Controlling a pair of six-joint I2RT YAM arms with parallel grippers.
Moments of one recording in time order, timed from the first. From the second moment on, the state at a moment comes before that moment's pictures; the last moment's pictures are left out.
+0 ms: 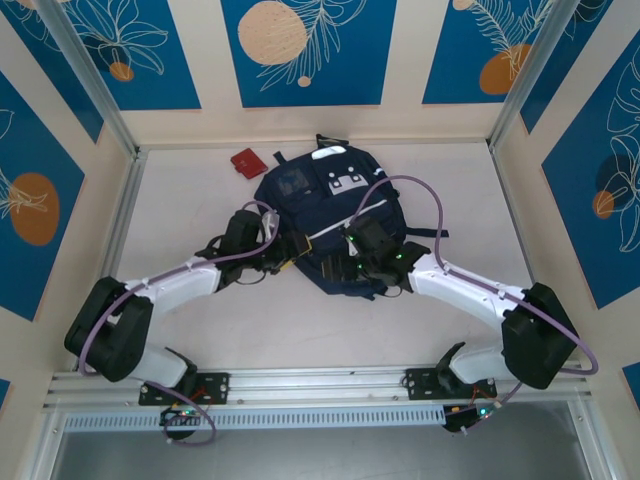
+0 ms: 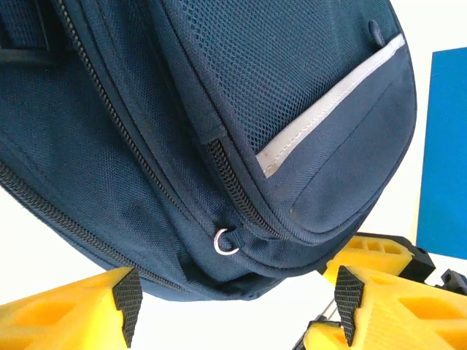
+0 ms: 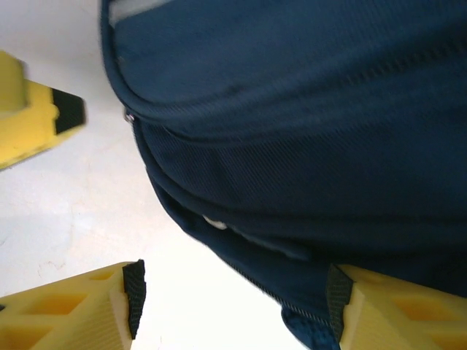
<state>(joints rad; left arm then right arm) -0.55 1.44 0.73 0.09 0.45 -1.02 0.74 1.35 0.87 -0.43 -0.05 0.51</state>
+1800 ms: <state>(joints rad) -0.57 1.53 0.84 0.07 0.46 -1.11 0.63 1.26 0.76 -0.32 -0.04 0.61</state>
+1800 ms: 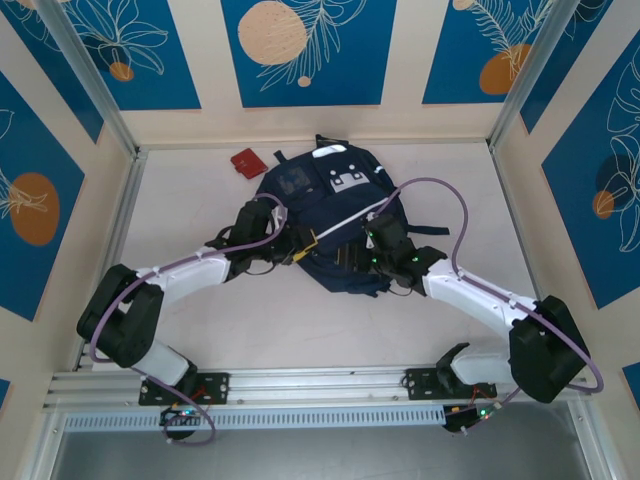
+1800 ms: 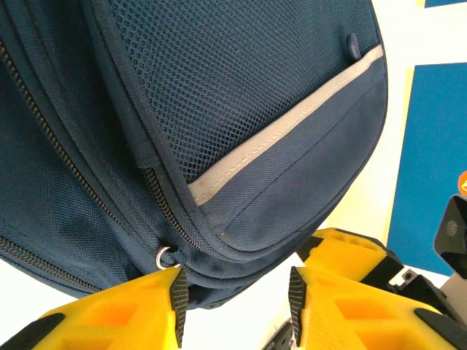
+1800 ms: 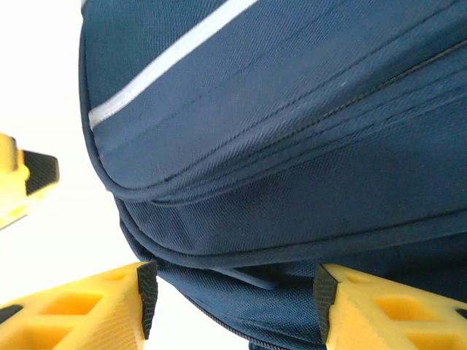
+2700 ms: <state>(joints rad) -0.57 1.63 0.95 -0.04 0.34 -1.12 0.62 1.21 0.74 -0.31 -0.07 0.64</state>
